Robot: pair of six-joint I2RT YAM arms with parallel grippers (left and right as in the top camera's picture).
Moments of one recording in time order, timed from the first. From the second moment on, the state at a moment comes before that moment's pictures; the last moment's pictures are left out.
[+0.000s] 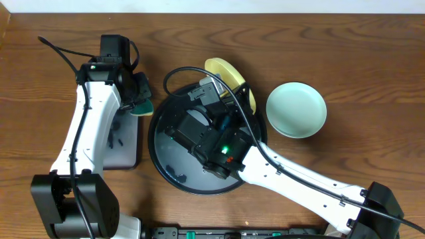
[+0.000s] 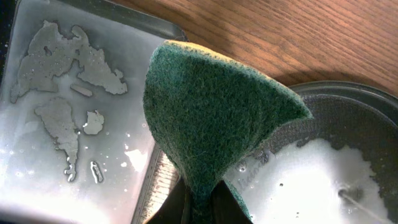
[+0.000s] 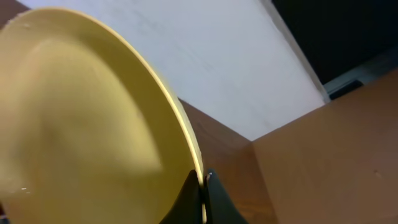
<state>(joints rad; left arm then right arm) 0.01 1.66 1.39 -0.98 0.00 -0.36 1.06 1.69 1.43 -0.75 1.33 0.18</state>
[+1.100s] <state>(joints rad) 0.01 1.66 1.39 -1.00 0.00 -0.36 0.16 1.60 1.43 -0.90 -0.08 0.32</state>
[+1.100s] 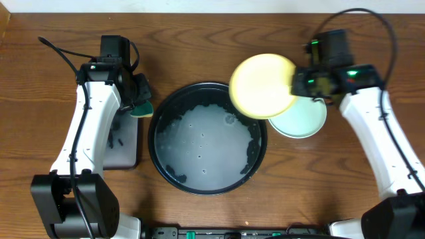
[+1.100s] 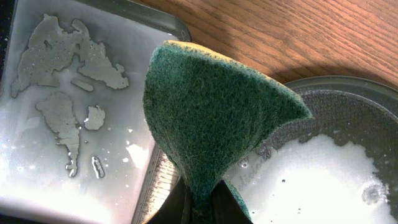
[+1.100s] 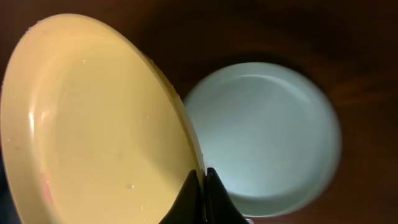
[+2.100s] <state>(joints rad) 0.11 1.66 1.43 -1.19 0.00 -0.25 -0.03 1.75 1.36 -0.95 -0.22 0.21</state>
